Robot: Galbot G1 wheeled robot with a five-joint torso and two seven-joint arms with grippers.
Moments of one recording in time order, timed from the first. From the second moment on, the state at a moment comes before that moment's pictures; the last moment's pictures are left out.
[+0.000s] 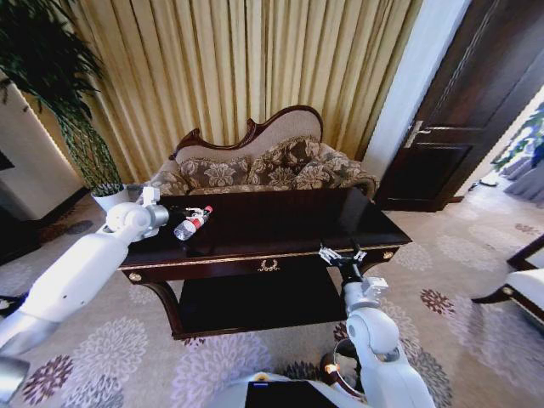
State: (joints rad) left arm 0.47 -0.63 0.01 -1.61 -1.19 0.71 -0.03; right arm -1.46 1.43 0.53 2.13 0.23 -0.16 0.12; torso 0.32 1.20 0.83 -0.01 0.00
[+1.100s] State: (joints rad) left arm 0.61 -0.62 -0.09 -1.66 -1.16 0.71 0.01; right arm -1.43 1.42 0.50 2.08 0.21 -0.12 0.12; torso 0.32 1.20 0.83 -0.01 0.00
